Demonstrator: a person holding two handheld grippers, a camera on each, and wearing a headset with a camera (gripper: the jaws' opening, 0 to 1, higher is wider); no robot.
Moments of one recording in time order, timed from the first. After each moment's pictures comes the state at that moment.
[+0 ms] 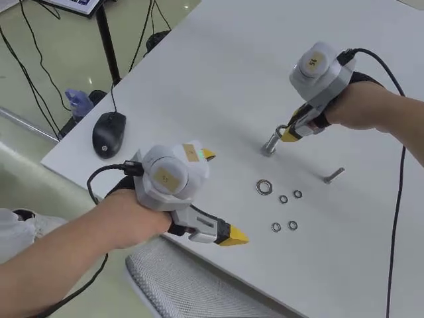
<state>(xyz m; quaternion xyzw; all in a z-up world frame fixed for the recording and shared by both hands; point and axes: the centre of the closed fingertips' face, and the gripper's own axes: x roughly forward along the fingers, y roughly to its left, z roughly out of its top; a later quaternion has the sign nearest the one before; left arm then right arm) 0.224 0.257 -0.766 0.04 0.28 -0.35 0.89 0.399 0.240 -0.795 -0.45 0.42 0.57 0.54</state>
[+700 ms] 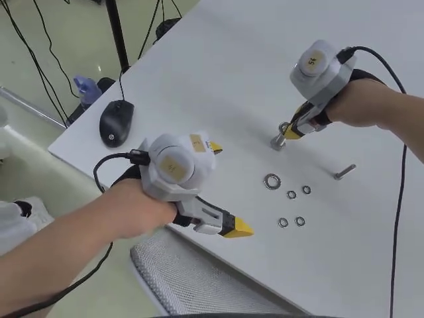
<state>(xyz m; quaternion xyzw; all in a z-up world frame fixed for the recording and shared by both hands) 0.225 0.259 -0.773 0.04 0.28 -0.35 0.89 0.413 0.249 -0.826 -0.47 0.42 0.57 0.52</state>
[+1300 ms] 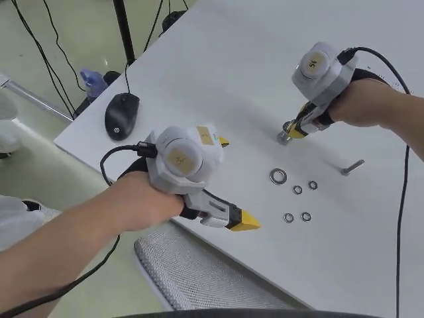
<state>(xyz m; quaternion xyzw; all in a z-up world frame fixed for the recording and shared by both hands) 0.228 0.258 -0.775 0.04 0.29 -0.34 0.89 0.409 0.248 -0.843 -0.48 0.41 0.58 0.52</state>
